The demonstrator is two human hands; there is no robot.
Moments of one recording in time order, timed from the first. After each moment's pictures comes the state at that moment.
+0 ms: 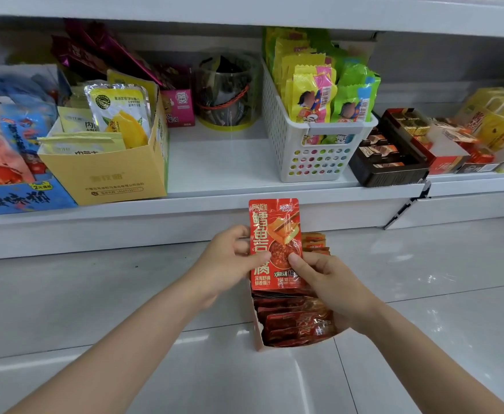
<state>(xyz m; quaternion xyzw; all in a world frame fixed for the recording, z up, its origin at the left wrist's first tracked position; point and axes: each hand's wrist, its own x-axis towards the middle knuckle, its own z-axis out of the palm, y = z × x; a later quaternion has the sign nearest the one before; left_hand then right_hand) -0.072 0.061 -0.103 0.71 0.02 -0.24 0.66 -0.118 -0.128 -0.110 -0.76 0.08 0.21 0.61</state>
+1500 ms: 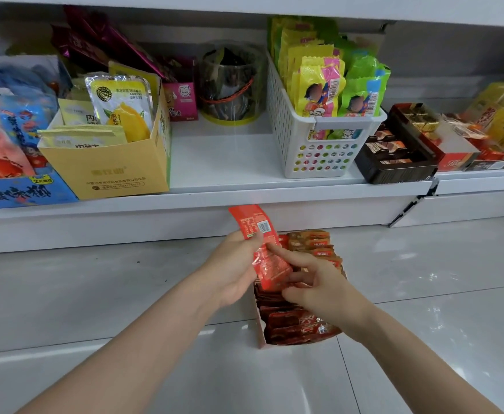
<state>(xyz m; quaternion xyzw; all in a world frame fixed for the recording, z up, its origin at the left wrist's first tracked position) -0.065 0.042 -0.117 0.51 0.15 -0.27 0.80 -0.125 -0.112 -0.108 -0.81 0.03 0.18 0.55</state>
